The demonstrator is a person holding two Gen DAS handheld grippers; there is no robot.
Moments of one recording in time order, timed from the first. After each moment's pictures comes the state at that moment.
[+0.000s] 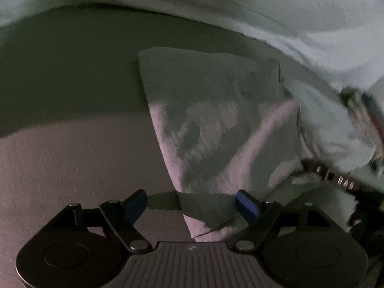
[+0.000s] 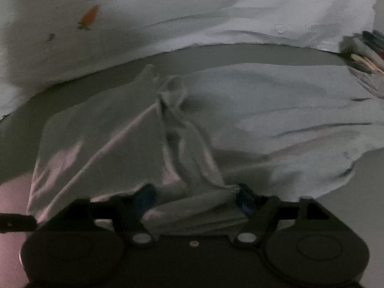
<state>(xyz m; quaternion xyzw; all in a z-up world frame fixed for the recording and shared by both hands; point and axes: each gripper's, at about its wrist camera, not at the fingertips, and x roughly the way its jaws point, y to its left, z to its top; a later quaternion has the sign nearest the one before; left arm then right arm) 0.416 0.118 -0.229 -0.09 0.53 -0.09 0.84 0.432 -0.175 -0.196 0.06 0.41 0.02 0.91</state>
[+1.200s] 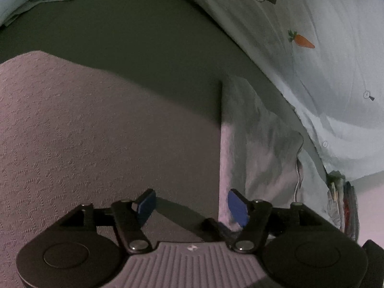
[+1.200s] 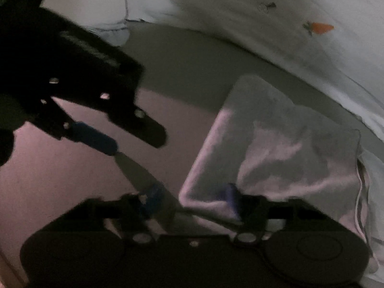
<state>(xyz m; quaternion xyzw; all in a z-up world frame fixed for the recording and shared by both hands) 0.383 0.235 -0.239 -0.36 0.48 -0.02 0.80 0.389 0.013 -0.206 -0.19 0.39 0.27 0.86</state>
